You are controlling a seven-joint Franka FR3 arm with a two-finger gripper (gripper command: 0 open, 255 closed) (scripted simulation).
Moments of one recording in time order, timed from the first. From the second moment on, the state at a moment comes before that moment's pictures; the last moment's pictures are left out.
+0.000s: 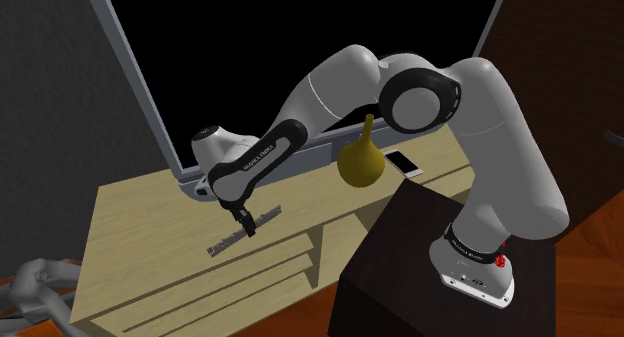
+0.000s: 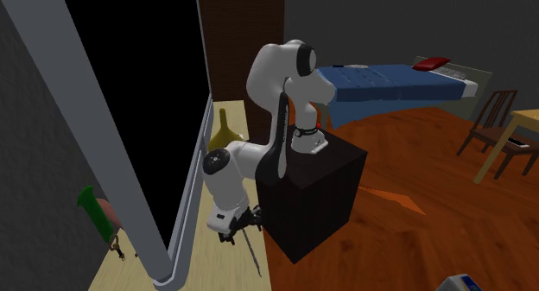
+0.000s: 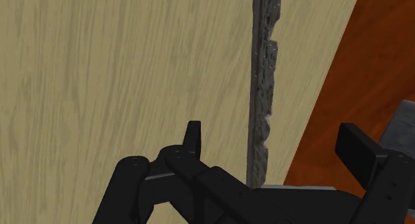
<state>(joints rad) 0.37 0.74 0.15 -1.60 -0.02 2.17 -0.86</state>
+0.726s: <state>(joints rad) 0.37 0.77 0.14 -1.60 -0.02 2.19 -0.86</state>
